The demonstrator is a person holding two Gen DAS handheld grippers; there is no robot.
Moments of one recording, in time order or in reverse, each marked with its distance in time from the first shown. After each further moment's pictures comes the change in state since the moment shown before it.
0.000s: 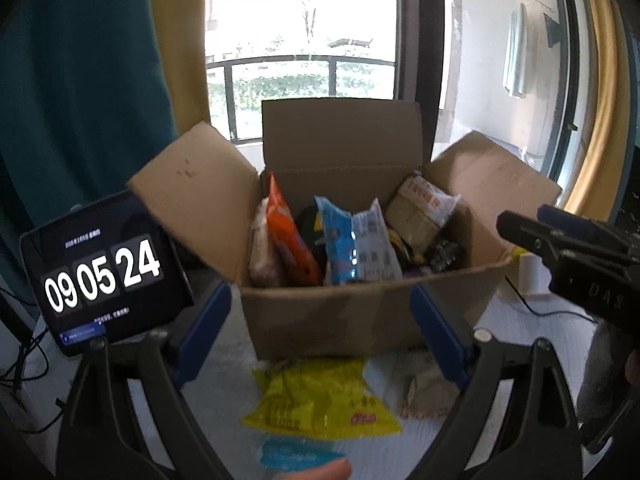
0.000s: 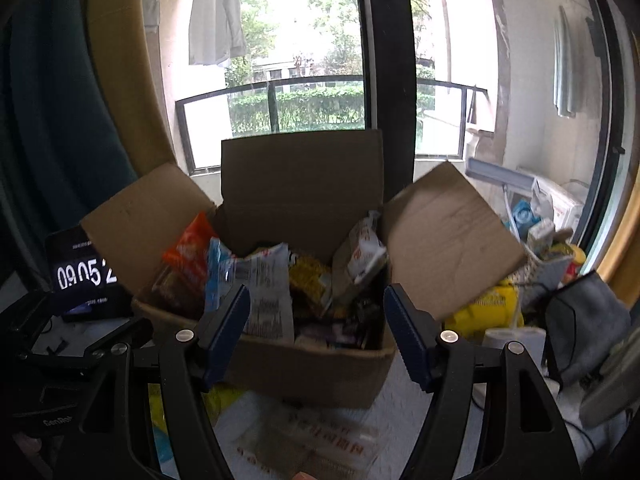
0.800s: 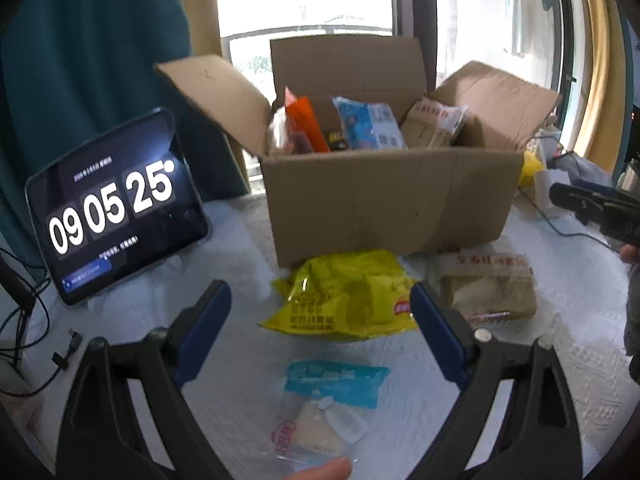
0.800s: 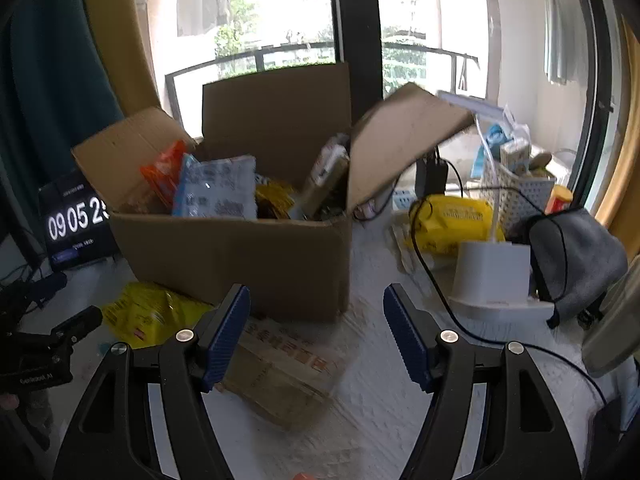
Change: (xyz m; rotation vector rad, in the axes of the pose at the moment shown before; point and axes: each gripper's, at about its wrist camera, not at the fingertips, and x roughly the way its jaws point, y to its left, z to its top) left arm 0.007 0.017 -0.083 0.055 0.102 0.030; right arm -0.007 -0.036 -0.080 0.021 0.109 -0.022
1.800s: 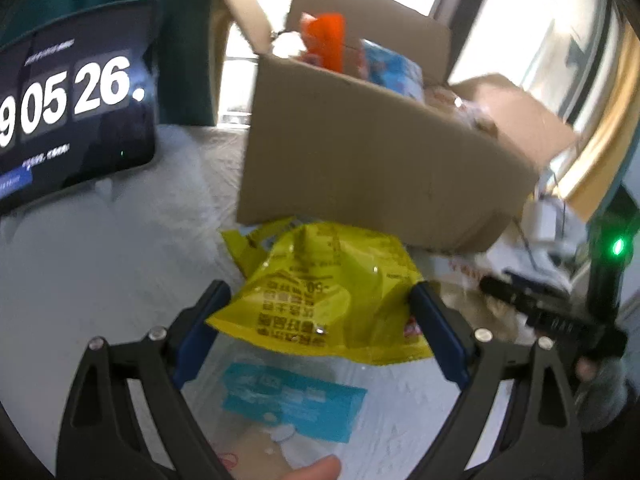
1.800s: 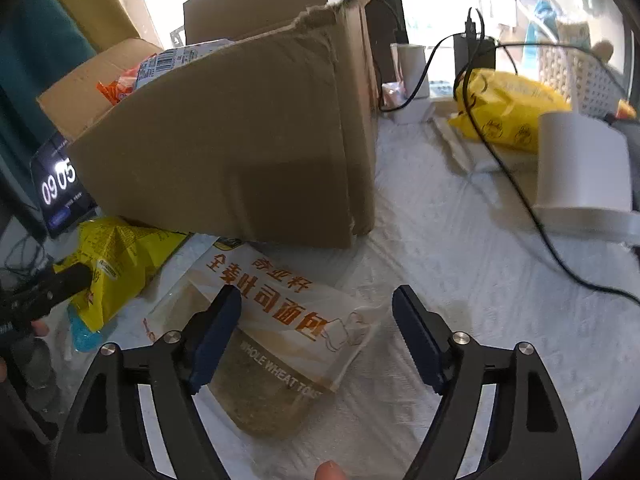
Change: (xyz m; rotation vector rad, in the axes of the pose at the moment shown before) left arm 0.060 0.028 -0.014 -0.280 0.098 -0.220; right arm 0.096 -0.017 -0.048 0.071 0.230 0.161
